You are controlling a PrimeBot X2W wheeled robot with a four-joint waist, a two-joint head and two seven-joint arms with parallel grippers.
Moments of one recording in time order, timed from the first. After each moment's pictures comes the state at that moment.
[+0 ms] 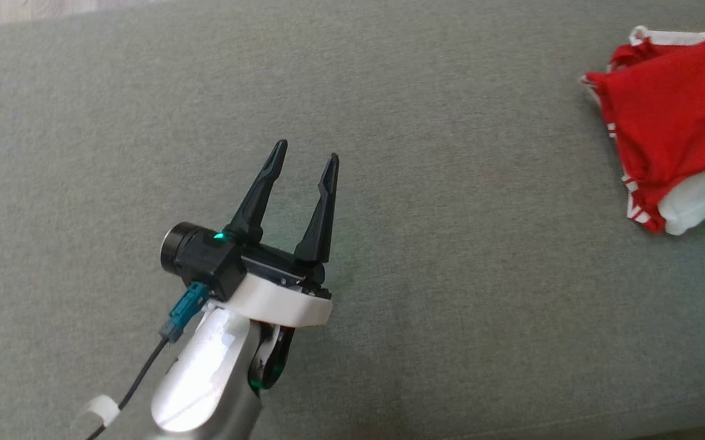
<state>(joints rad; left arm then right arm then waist) -0.38 0.05 -0.48 0.23 -0.34 -0.03 -0.26 -0.67 -0.59 0.06 0.76 0.02 0.13 0.03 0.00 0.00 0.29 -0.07</state>
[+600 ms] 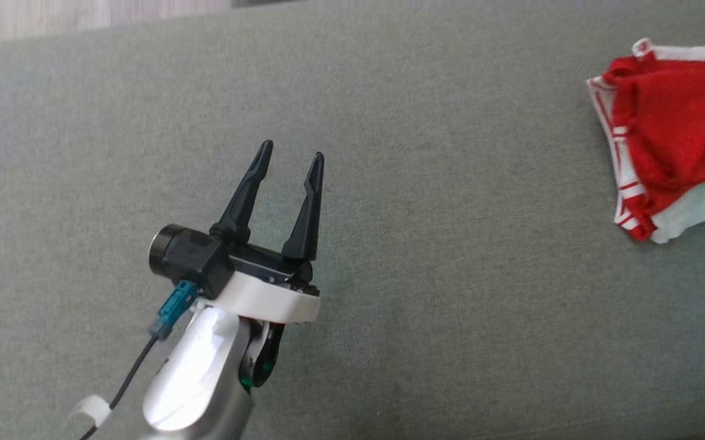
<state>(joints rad) -0.38 0.05 -0.44 0.25 -0.33 -0.04 -0.26 -0.67 -0.54 -0.10 0.83 -0.11 0.13 0.01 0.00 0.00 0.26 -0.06</state>
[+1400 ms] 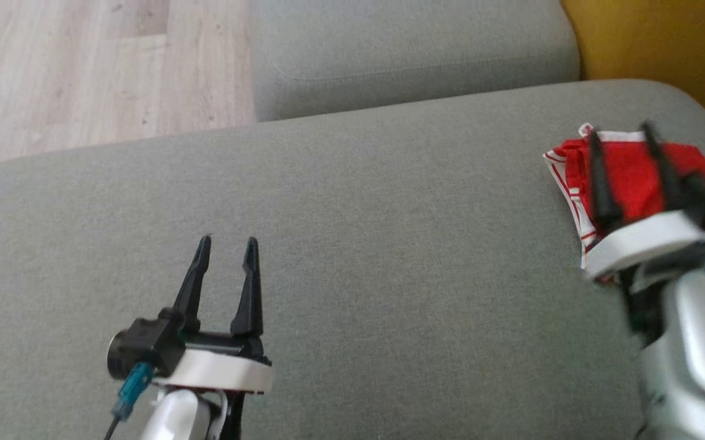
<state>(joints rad) -0.12 0.05 -0.27 0.23 -0.32 -0.04 -0.26 -0.34 -0.13 -0.01 0.30 0.11 0.13 -0.06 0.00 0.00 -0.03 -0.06</state>
